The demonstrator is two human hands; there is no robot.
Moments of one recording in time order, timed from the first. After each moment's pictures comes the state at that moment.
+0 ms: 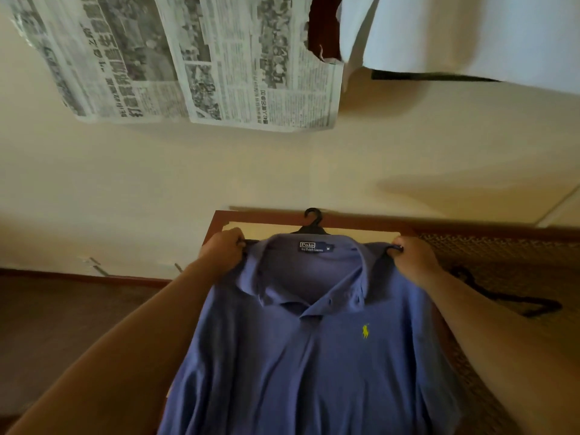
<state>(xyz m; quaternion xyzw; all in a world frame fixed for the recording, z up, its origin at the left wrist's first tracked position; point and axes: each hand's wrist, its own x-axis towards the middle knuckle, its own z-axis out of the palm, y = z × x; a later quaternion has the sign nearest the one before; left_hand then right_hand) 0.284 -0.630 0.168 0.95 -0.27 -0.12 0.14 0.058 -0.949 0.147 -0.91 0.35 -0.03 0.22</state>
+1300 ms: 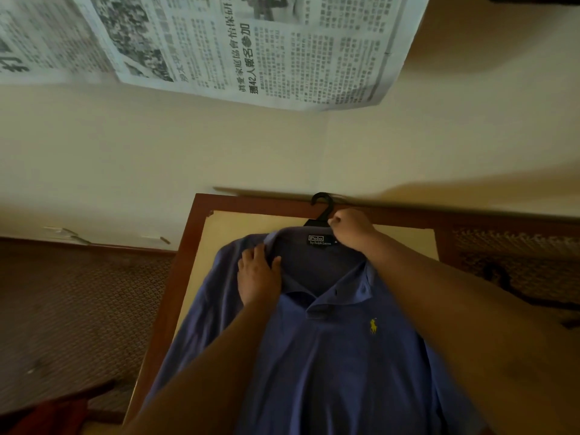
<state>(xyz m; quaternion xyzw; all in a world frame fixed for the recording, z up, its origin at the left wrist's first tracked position) 0.271 -0.718 0.046 0.95 -0.08 -0.15 0.25 0.255 -0.936 0.080 -0.90 0.29 0.16 0.28</state>
